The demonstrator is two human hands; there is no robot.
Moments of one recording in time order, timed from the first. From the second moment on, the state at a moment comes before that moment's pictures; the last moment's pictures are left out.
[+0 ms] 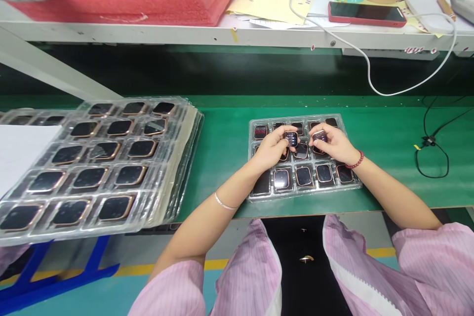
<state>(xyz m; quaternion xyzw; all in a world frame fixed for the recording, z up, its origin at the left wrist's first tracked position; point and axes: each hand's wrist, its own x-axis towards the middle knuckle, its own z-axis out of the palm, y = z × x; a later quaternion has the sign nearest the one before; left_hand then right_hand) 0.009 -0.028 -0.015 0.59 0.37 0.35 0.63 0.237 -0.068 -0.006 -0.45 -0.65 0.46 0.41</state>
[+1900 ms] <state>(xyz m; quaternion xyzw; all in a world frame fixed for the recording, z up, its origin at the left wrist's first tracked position) 0.009 -0.029 -0.012 0.59 0.37 0.33 0.64 0.237 -0.069 -0.007 -0.45 -0.63 0.50 0.39</state>
